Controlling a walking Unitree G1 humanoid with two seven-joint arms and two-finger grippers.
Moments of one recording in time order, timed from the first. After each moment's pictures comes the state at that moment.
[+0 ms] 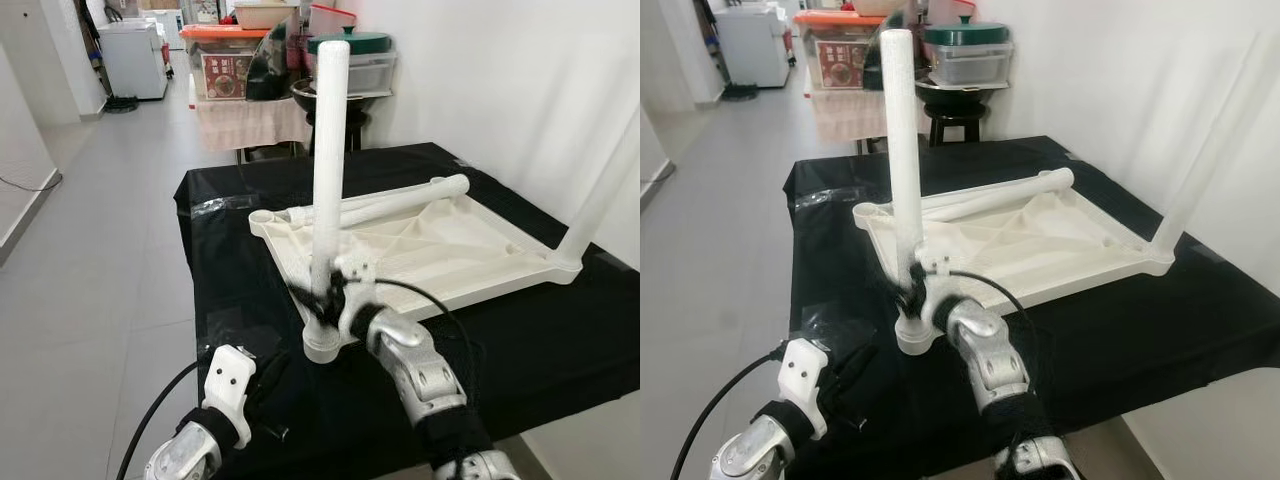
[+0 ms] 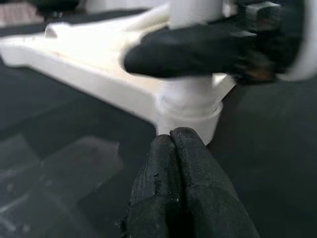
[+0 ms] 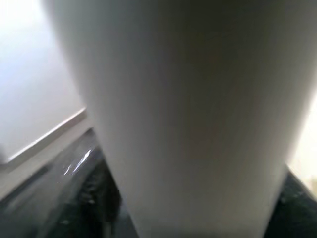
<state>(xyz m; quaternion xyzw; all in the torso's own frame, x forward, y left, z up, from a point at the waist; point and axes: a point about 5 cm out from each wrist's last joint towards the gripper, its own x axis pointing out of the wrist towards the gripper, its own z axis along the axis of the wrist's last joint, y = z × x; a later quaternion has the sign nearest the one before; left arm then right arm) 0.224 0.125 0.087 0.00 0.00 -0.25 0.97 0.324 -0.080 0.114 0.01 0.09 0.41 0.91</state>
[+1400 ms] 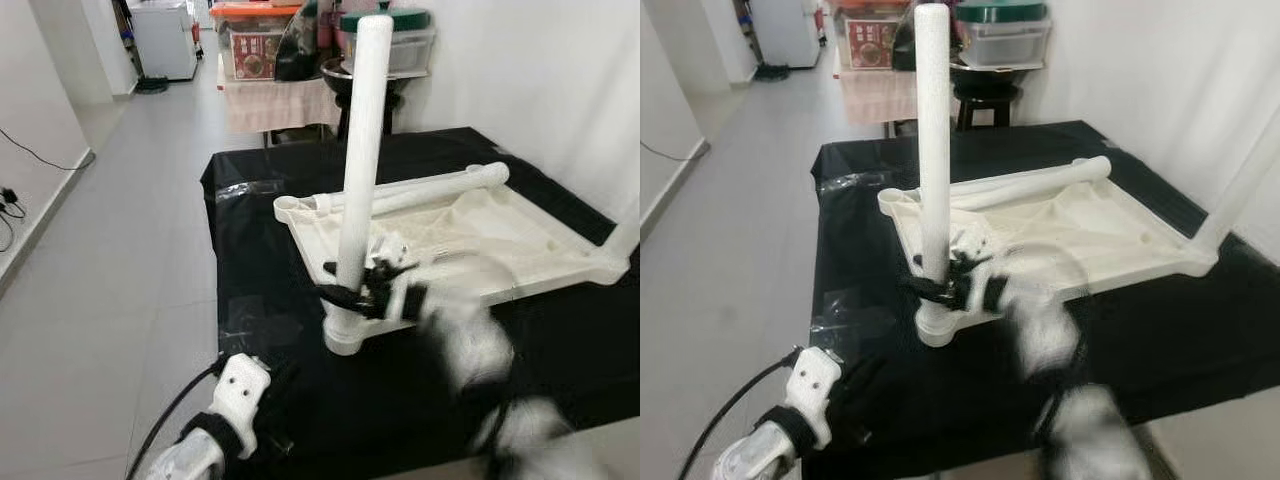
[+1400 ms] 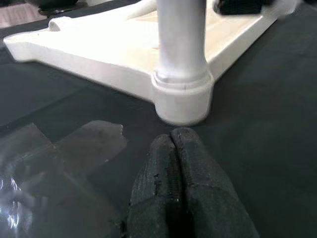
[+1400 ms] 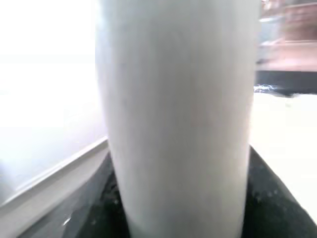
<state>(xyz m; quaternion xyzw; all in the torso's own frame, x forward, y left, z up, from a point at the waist) 0.216 0.121 0.088 0.04 0.01 -0.27 0.96 0.313 -0.082 0.120 0.06 0.03 0.33 0.94</state>
